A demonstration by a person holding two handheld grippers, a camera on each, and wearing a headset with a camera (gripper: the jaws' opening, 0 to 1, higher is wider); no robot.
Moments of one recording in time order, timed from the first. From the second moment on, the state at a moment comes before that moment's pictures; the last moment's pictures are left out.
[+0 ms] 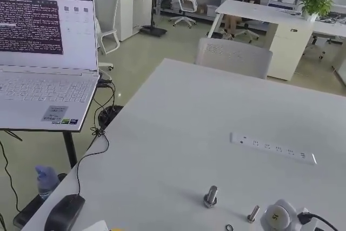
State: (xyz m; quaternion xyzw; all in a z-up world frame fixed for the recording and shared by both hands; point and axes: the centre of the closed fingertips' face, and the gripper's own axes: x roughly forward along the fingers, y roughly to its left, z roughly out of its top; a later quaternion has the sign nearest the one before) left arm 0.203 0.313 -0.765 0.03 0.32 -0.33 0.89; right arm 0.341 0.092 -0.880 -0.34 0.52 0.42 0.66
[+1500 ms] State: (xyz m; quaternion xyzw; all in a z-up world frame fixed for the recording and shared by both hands) left arm 0.203 0.308 -0.762 0.04 0.32 -0.34 0.88; right arm 0.396 0.098 -0.822 -0.34 0.50 0.42 0.68
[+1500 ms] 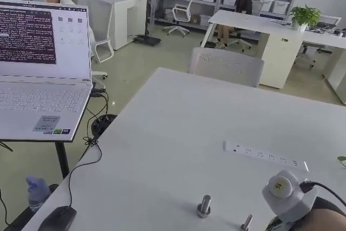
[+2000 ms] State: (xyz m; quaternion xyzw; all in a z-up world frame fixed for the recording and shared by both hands) left arm 0.203 0.308 -0.768 0.04 0.33 -0.34 0.88; right arm 0.426 0.106 -0.813 -0.35 0.49 0.42 0.68
